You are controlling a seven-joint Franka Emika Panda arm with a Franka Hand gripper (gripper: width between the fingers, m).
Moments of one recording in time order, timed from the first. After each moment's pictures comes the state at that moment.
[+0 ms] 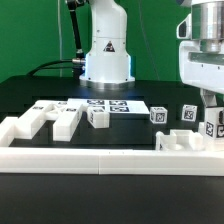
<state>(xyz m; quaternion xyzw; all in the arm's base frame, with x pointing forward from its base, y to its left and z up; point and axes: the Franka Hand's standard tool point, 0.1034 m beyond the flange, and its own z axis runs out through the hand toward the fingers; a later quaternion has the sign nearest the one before) 0.635 0.126 0.073 -0.76 0.65 0.00 0.06</state>
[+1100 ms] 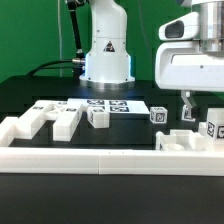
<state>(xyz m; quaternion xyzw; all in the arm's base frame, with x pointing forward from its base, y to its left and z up) 0.635 0.127 0.074 -0.96 0.29 -0.03 0.06</state>
